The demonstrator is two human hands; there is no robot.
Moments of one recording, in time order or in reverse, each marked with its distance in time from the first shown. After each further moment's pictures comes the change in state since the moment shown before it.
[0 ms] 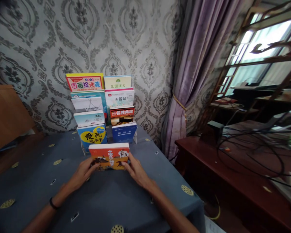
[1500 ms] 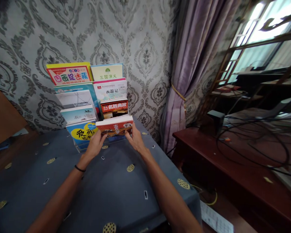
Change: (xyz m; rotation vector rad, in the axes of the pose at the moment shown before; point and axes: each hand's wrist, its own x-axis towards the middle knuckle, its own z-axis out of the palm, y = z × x) left_hand 0.114 0.015 0.051 0.029 0.286 0.042; right_hand 0.096 0.045 -0.050 -0.108 0.373 -0.161
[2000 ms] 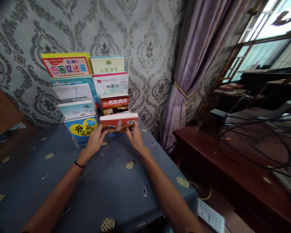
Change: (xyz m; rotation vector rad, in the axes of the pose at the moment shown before) left_hand 0.001 -0.011 0.003 0.359 -0.067 0.213; right_hand -0.008 0.016 0.011 0.056 0.082 0.059
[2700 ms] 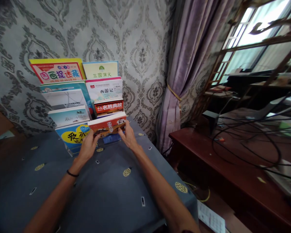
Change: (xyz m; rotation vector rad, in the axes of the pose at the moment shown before) left_hand 0.005 -0.012 0.004 -0.007 0.071 -0.066; right_hand 0.030 -0.011 0.005 0.052 -0.072 -0.070
